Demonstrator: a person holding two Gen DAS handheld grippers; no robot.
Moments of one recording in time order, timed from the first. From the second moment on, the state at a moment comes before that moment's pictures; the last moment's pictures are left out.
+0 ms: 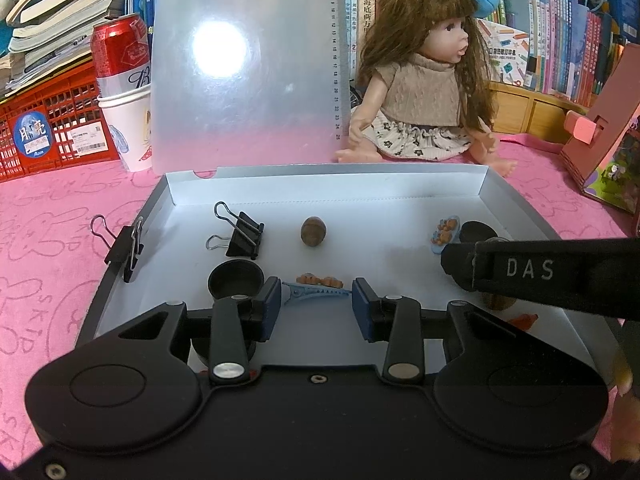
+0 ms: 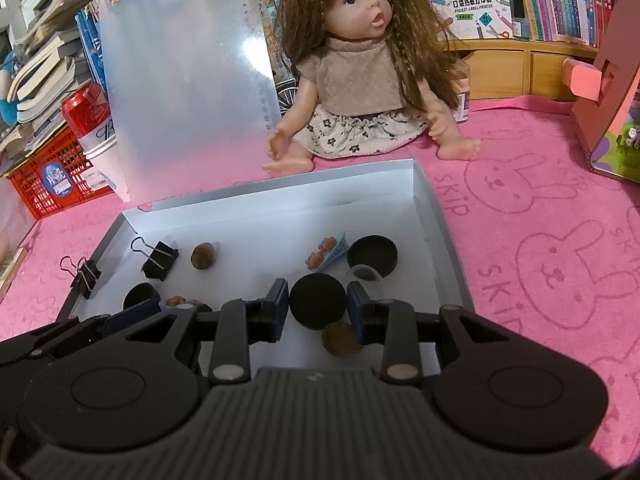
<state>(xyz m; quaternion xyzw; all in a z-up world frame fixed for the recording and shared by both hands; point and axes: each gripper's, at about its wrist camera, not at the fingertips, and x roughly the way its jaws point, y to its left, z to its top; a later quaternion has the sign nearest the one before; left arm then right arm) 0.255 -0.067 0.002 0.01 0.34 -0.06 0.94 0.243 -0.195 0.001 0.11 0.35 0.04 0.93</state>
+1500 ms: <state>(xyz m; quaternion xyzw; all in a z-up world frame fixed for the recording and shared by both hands) 0.177 -0.041 0.045 0.01 0.30 -0.10 0.95 0.177 -0.207 0.054 0.09 0.26 0.02 0.96</state>
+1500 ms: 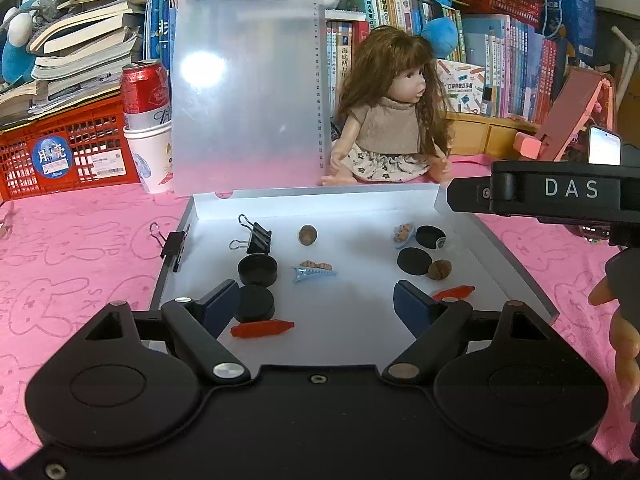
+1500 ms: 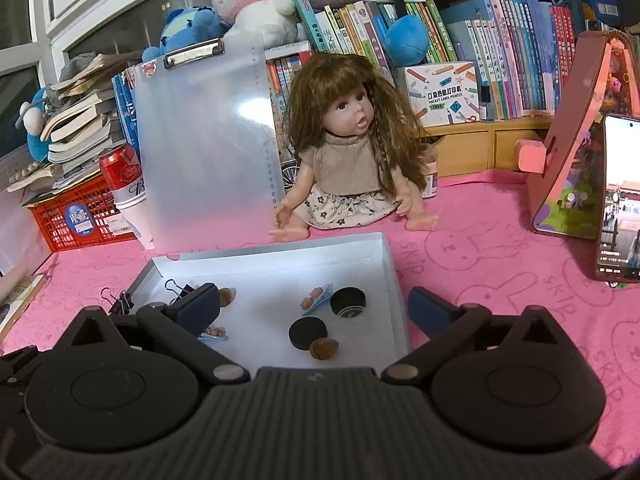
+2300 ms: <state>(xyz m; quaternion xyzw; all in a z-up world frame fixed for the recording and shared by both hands) 0.155 -0.026 0.050 0.00 0.30 -0.08 0.95 0.151 -0.205 0.054 0.06 0.25 0.02 0.97</state>
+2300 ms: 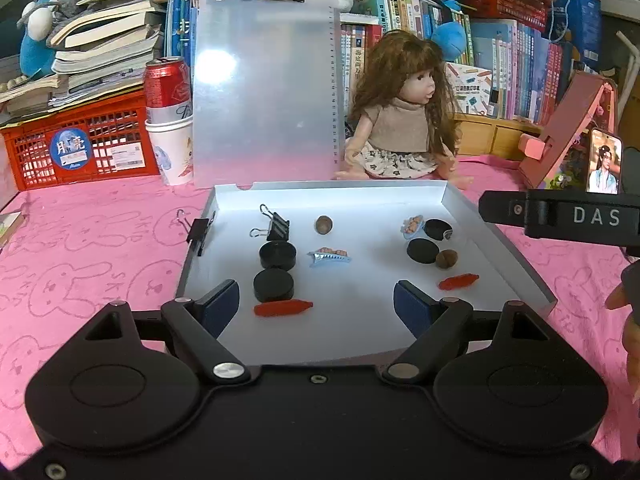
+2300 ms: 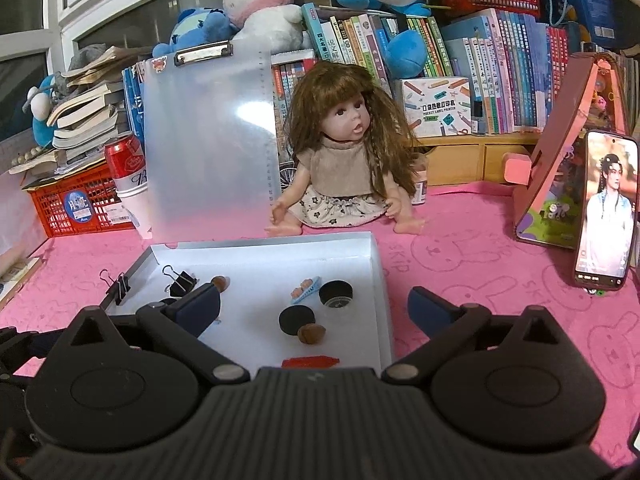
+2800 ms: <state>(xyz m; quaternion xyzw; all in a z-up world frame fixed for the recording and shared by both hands) 0.119 -0.009 0.038 0.01 0.30 -0.06 0.95 0.114 -0.202 0.038 0.04 0.25 0.02 0.97</state>
